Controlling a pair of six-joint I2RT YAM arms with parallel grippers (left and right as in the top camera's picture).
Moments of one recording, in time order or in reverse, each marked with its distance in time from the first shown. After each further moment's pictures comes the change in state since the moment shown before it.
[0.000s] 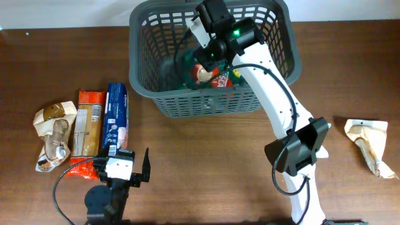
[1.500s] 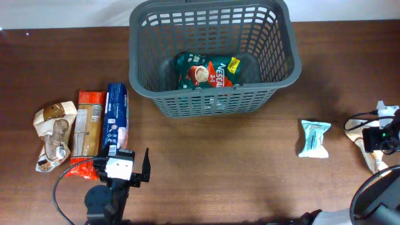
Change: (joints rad) left arm 0.000 0.000 0.000 0.000 0.000 0.000; right arm -1.209 -0.615 -1.318 0.407 0.092 -0.411
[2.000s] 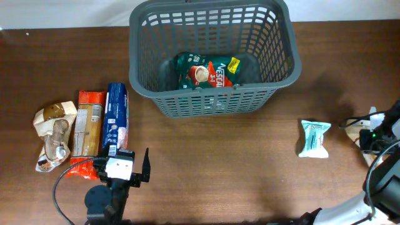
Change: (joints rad) left arm 0.000 0.000 0.000 0.000 0.000 0.000; right arm 0.000 0.194 -0.002 0.060 0.003 0.137
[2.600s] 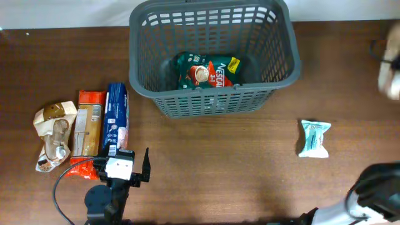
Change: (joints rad) left arm 0.000 0.000 0.000 0.000 0.000 0.000; right arm 0.140 -0.033 0.850 -0.355 -0.475 0.437
